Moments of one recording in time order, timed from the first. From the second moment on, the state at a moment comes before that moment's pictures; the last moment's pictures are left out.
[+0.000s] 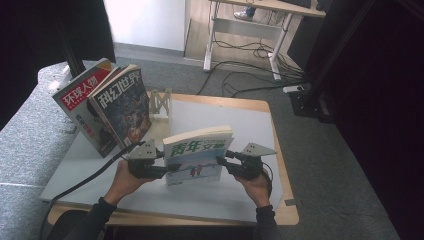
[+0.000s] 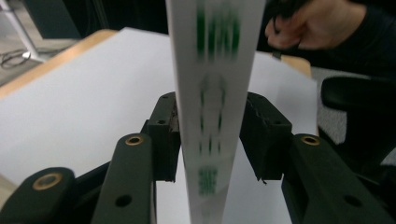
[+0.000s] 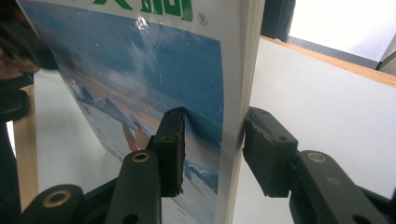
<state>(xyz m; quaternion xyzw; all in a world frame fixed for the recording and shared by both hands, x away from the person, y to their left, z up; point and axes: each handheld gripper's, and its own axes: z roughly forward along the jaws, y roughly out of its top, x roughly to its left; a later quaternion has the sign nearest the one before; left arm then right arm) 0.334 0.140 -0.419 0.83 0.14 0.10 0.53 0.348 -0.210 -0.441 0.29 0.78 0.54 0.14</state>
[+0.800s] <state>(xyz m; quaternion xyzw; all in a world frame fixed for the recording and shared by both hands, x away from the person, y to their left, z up) 0.348 0.124 -0.363 0.84 0.17 0.10 0.50 0.348 -0.210 -0.441 0.29 0.78 0.54 0.15</state>
